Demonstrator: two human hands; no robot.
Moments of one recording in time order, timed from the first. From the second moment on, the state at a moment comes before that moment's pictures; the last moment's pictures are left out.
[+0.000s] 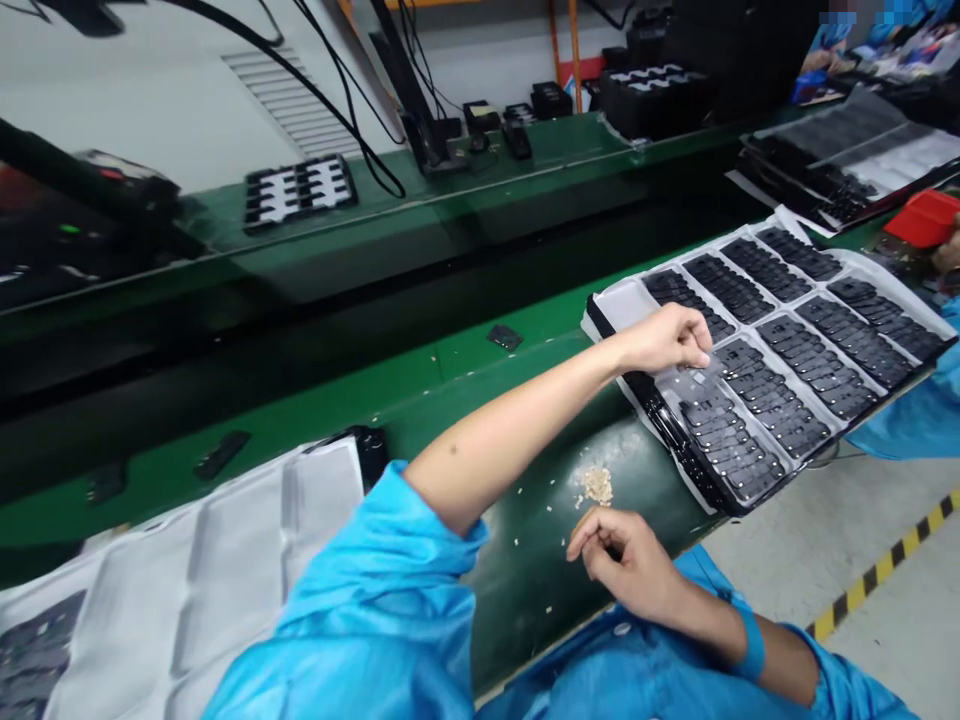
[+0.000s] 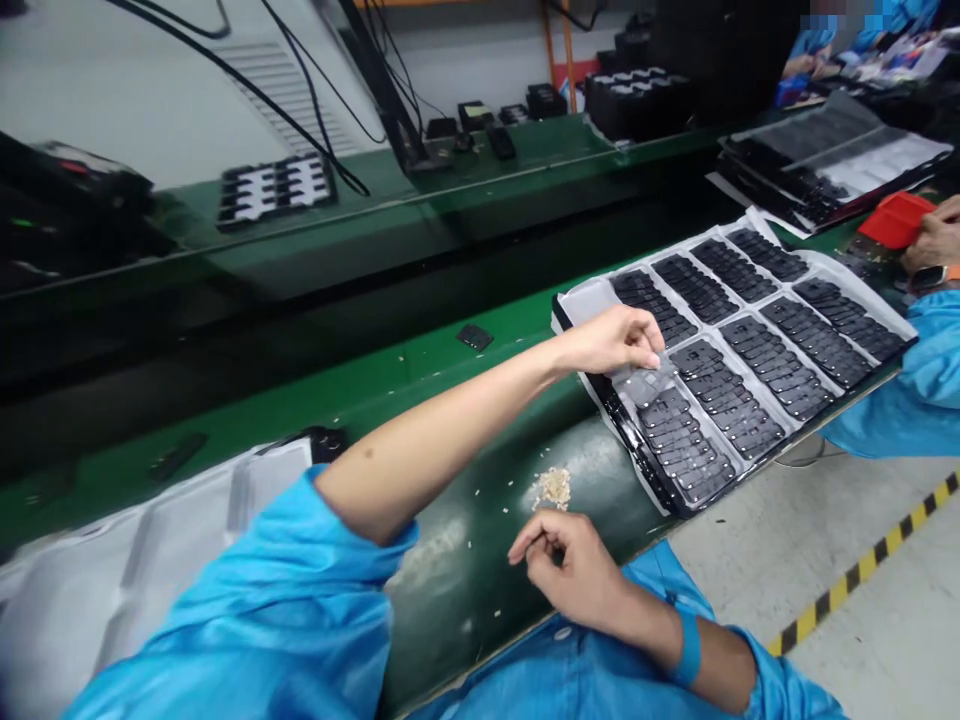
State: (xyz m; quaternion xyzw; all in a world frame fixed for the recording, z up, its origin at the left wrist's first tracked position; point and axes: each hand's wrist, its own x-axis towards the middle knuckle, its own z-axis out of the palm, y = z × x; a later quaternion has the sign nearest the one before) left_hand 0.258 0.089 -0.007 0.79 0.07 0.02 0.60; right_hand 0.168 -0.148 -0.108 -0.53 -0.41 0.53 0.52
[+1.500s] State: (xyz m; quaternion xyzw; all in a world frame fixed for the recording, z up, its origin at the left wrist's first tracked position) left_hand 0.139 0.239 -0.064 0.83 0.52 0.01 0.20; right_hand 0.173 -0.132 -0.109 -0.56 -0.44 0.54 0.46
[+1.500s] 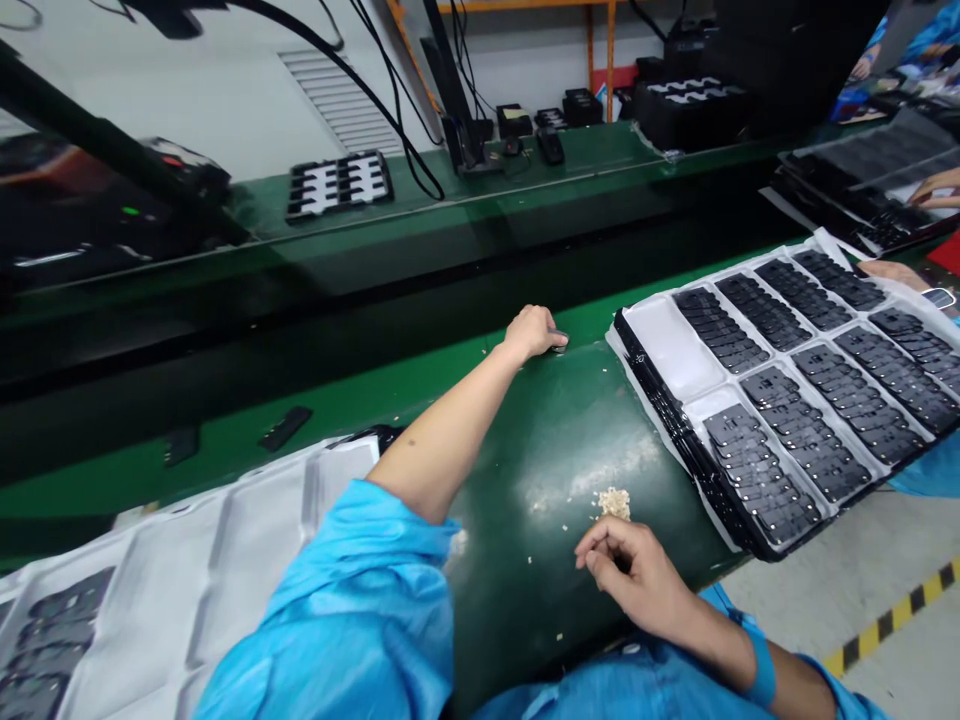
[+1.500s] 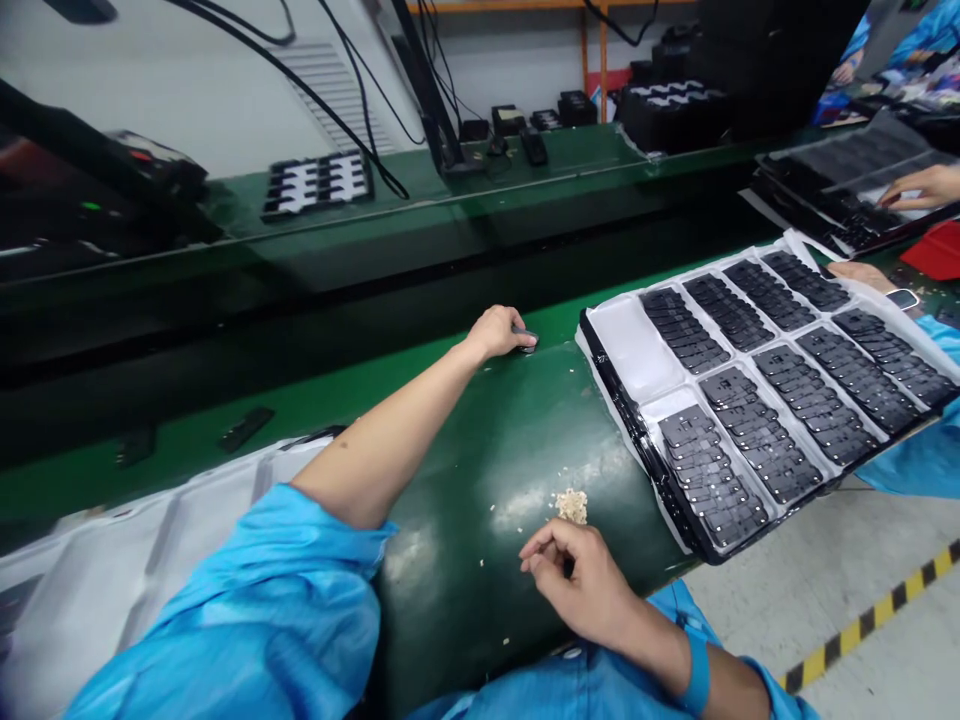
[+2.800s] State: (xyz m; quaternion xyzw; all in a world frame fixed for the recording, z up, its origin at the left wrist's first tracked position) left_hand -0.011 -0.009 -0.023 0.76 0.37 0.18 0.50; right_hand 0.181 -0.096 -0.063 -0.57 -0.53 0.40 0.48
